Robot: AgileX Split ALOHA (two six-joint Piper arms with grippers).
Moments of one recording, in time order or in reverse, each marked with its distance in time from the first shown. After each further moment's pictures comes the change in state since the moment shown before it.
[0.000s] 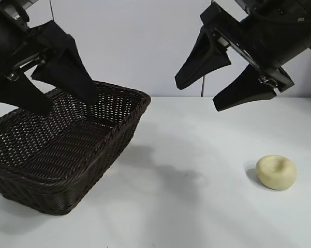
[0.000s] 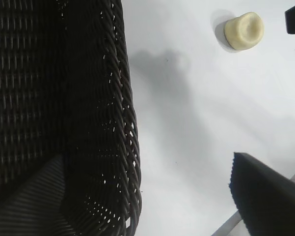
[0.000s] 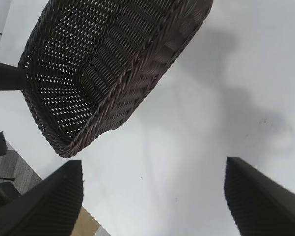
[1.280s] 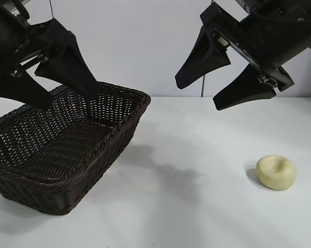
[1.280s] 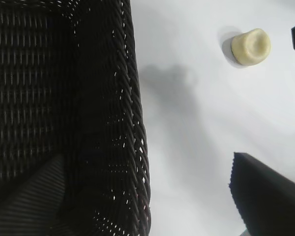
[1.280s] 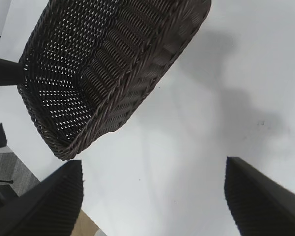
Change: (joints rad) left arm 0.000 0.000 0.000 -0.002 -0.062 -0.016; right arm 0.000 0.000 0.000 -0.001 -0.014 0.000
